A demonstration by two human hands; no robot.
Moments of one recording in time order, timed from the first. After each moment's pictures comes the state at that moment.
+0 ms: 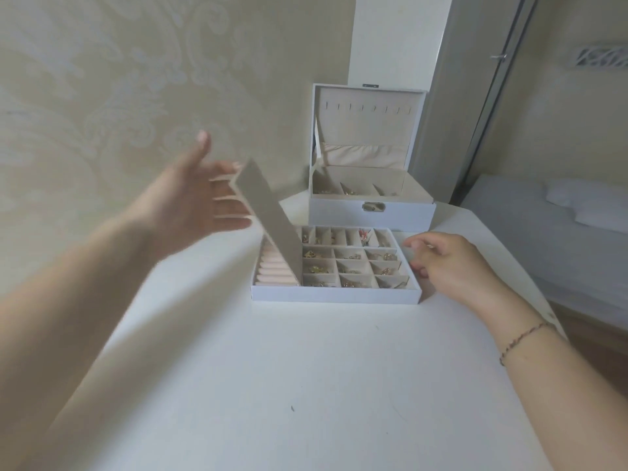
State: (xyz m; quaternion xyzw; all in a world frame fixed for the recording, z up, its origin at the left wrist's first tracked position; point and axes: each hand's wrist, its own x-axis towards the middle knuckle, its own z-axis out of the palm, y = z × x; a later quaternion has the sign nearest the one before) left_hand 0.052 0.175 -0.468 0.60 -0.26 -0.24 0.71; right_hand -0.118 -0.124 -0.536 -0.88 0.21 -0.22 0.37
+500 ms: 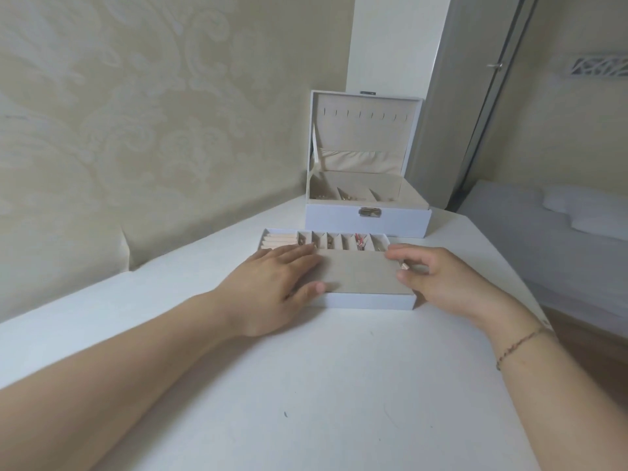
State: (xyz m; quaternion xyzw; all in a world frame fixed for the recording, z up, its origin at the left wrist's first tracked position) left_hand 0.000 0.124 -0.546 0.85 -0.51 0.07 0.09; right_hand -0.121 -0.125 -0.538 -0.89 0.14 -0.12 0.42
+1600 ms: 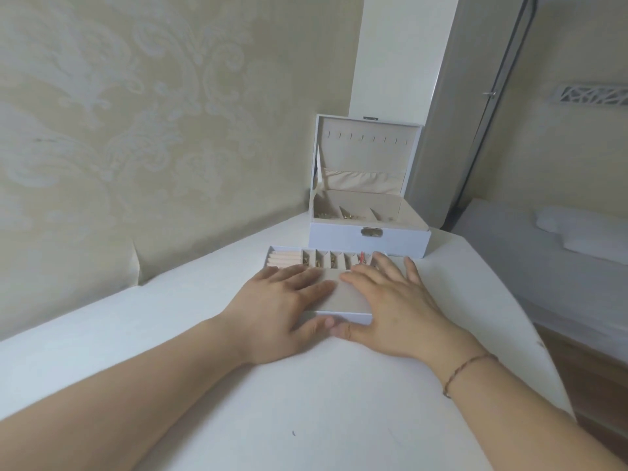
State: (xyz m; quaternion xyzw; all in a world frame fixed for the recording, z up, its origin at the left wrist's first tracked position) left_hand 0.004 0.128 -0.564 0.81 -0.54 0.22 0.08; right_hand -0.105 -0.063 -0.538 -0.99 0.05 -0.08 -0.03
